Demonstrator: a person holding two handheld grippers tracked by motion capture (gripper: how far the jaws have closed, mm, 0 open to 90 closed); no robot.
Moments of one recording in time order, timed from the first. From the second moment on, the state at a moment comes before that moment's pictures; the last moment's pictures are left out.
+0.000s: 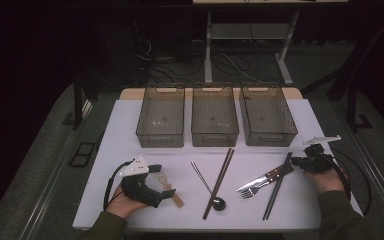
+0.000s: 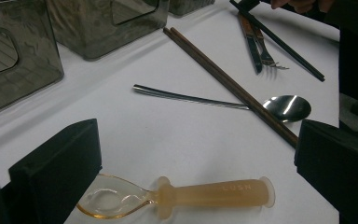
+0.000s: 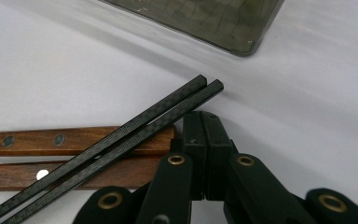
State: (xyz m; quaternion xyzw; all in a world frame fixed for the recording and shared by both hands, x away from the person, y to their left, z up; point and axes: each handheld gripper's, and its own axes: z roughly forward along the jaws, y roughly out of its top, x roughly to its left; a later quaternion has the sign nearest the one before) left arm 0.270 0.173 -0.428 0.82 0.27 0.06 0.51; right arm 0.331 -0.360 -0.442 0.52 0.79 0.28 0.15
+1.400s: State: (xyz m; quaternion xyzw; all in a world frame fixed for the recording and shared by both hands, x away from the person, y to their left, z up) left arm 0.270 0.172 -0.428 0.82 0.27 0.06 0.51; right arm 0.334 -0.342 -0.436 0.50 0.80 0.30 0.17
